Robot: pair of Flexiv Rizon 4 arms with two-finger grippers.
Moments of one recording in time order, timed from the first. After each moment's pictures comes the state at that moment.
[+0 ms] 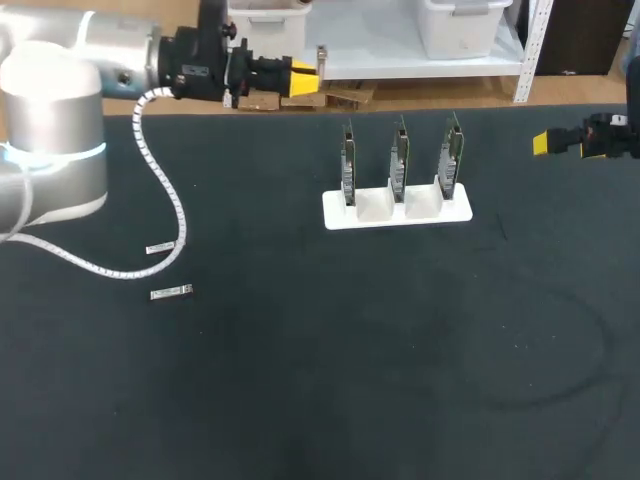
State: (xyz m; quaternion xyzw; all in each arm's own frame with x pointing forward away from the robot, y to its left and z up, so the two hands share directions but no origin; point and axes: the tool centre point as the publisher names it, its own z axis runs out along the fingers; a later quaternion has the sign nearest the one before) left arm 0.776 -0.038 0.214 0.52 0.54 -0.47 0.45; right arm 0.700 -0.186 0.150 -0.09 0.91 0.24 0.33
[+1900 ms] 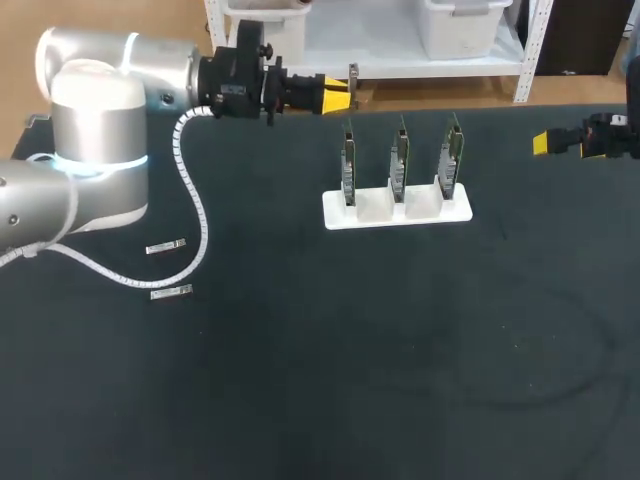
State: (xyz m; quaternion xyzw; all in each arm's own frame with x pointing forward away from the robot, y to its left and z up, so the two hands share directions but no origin) left arm 0.781 -0.077 0.182 0.53 0.53 -0.49 0.45; right arm 0.700 -0.186 0.150 -0.09 0.91 0.24 0.33
